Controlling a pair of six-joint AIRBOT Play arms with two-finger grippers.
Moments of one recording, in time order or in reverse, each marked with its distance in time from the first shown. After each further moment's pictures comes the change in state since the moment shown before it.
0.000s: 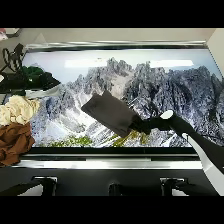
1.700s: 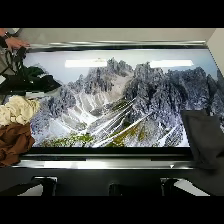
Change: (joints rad) left arm 0.001 0.000 0.005 0.012 -0.027 0.000; right arm -1.252 0.112 0.248 -0.925 0.594 0.099
